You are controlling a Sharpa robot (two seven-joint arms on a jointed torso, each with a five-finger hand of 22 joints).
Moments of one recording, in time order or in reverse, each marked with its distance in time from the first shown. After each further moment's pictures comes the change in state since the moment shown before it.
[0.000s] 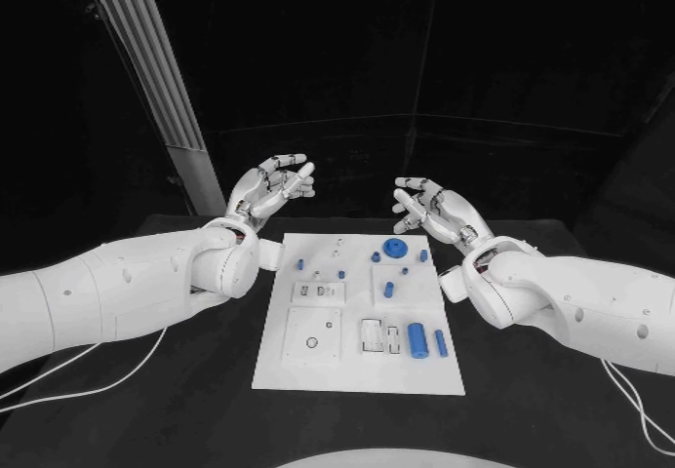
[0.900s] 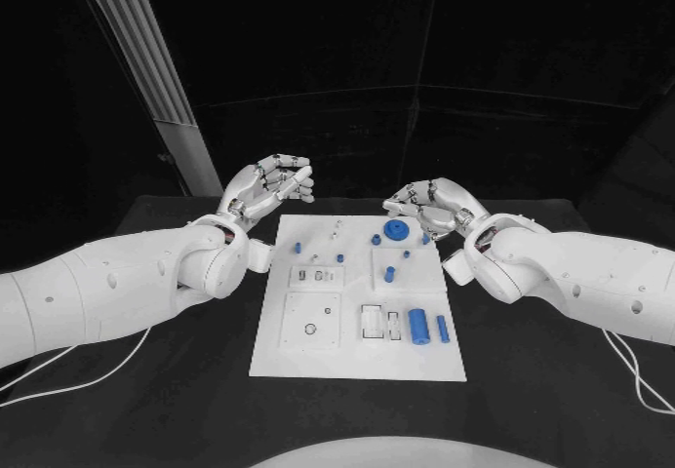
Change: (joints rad) left arm -0.012 -0.021 -0.001 0.010 -0.127 0.079 0.001; left_hand 0.021 0.040 -0.030 -0.002 -0.037 0.163 0.009 0.074 -0.008 0.019 -0.001 -0.076 0.002 0.066 -0.014 -0.015 0.045 0.018 0.069 -0.003 0.152 0.057; right arm 0.034 -0.006 0.003 -0.062 -0.141 0.144 -0.115; right_hand 0.382 -0.011 0.076 -0.121 0.012 0.604 0.054 0.094 0.005 0.355 -0.094 -0.151 -0.006 0.657 -0.096 0.830 1.239 -0.165 0.691 -0.099 1.155 1.010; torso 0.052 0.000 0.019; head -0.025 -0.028
